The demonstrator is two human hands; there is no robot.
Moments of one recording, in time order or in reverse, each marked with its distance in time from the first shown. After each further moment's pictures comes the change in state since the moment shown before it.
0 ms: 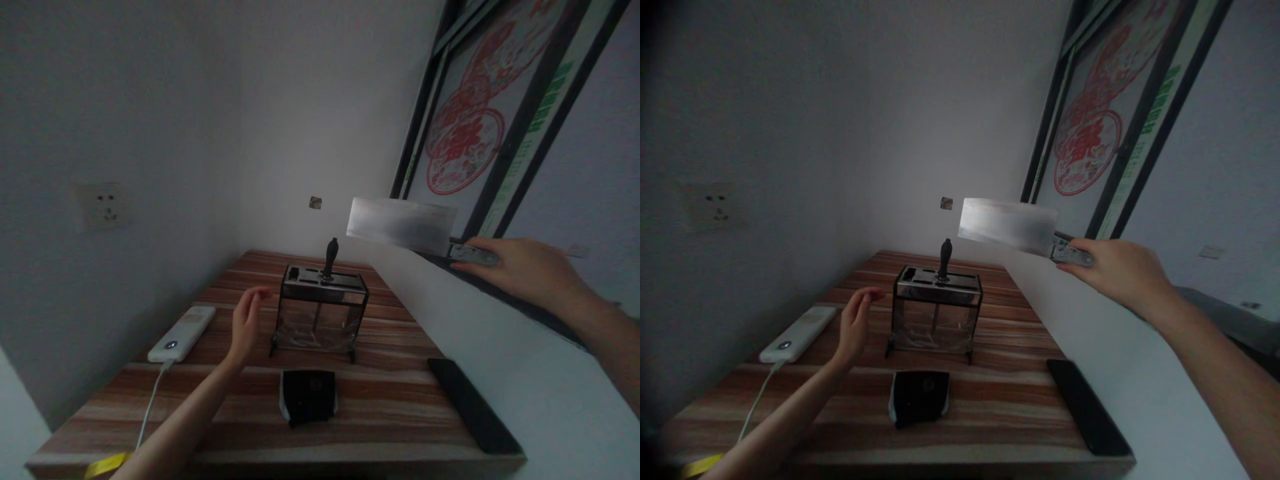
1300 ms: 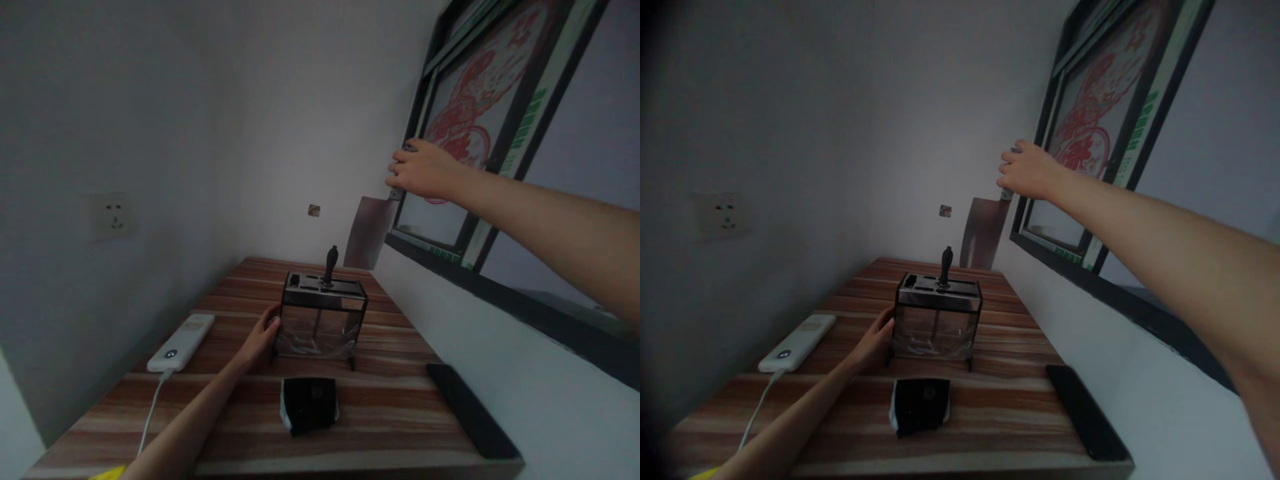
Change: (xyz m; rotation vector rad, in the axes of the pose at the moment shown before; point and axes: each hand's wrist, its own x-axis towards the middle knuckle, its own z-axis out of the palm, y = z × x) left_hand -0.013 -0.070 0.012 -0.335 -0.377 -0.380; right_hand 0.166 -0.074 -0.068 -0.194 0.405 -0.893
